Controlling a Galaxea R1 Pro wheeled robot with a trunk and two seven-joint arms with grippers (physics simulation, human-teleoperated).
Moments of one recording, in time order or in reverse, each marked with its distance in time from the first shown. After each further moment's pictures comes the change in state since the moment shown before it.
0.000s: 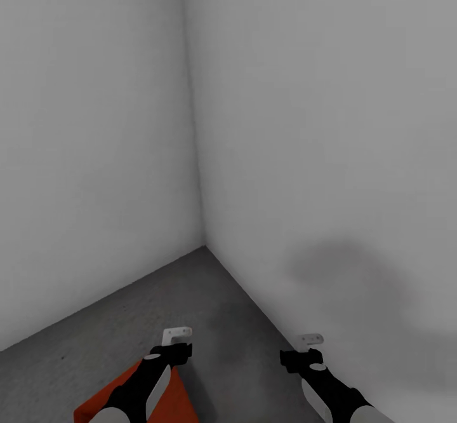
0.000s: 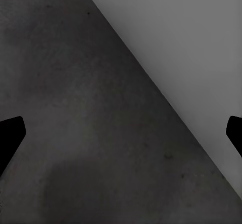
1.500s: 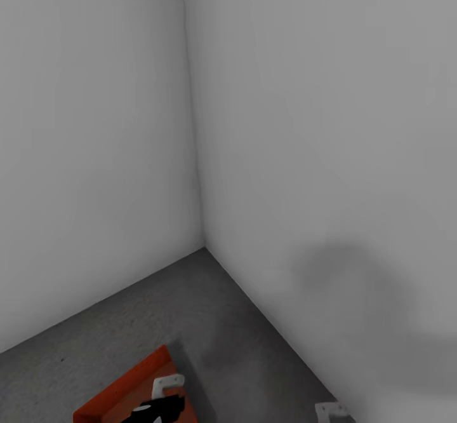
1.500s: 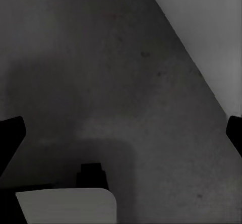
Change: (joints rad) left arm 0.000 0.026 0.001 0.381 0.088 -0.192 0.001; right arm 0.059 0.051 0.000 0.381 -0.015 -0.094 0.000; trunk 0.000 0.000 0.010
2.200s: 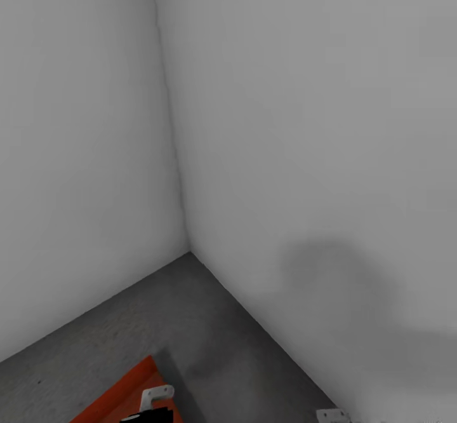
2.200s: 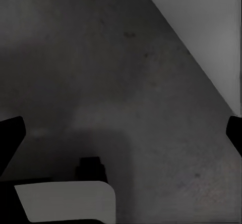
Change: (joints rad) left arm 0.000 0.041 0.000 0.061 0.009 0.000 0.000; right arm 0.014 0.000 -0.001 0.007 -0.003 0.009 0.000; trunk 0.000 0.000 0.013
